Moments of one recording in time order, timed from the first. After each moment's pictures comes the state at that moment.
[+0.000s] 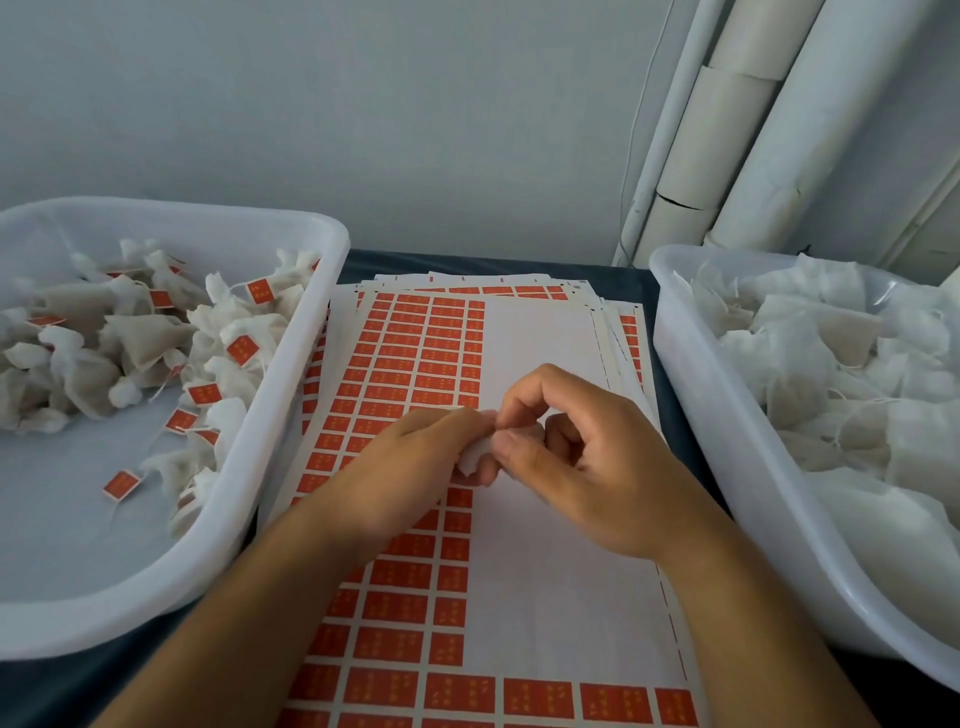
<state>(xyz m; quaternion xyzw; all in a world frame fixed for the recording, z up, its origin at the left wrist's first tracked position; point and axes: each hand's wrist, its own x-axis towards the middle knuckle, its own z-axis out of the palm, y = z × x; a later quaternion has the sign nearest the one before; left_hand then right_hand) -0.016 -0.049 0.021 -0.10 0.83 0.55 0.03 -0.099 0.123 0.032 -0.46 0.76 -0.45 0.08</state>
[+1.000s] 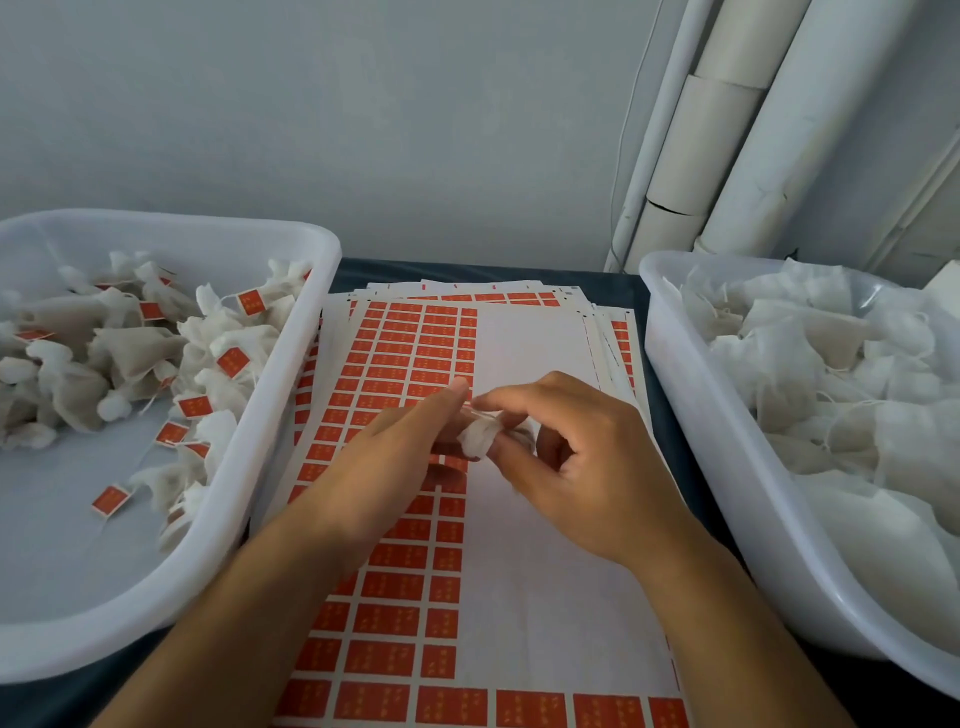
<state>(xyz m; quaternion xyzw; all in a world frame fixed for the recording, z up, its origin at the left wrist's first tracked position) -0.023 -0.051 0.016 -0.27 0.77 0.58 0.00 -0.101 0.116 0.020 -0.44 0.82 -0.37 -0.07</state>
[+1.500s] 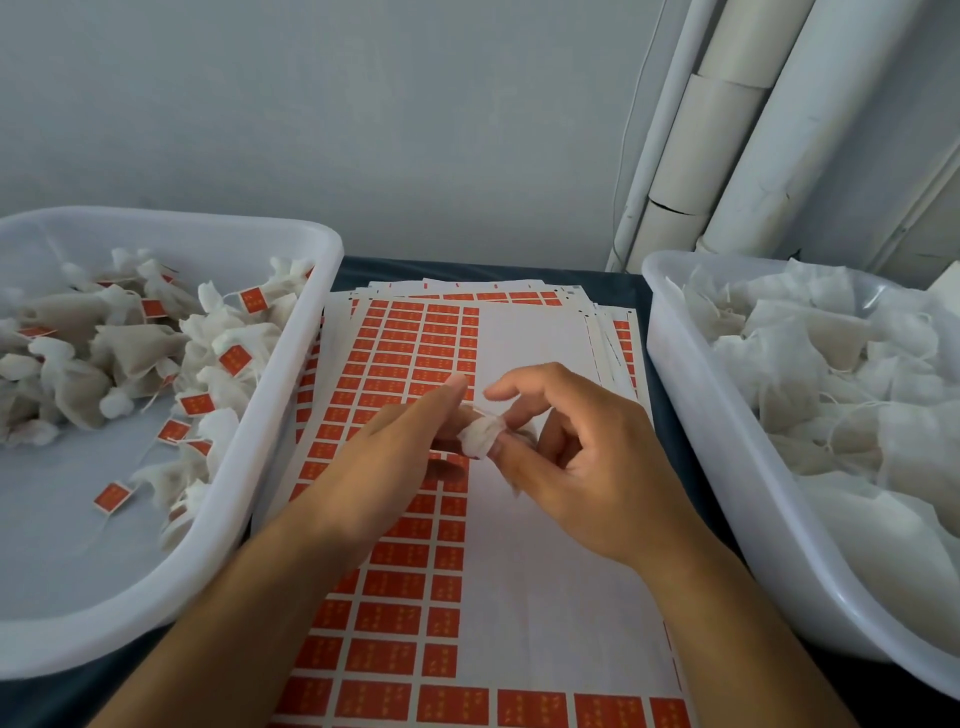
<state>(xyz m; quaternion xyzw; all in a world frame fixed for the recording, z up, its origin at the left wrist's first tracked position) -0.022 -0.050 0.019 -0.25 0.76 0.60 -0.02 -0.098 0.118 0.023 -0.43 0.80 -0.42 -0.04</state>
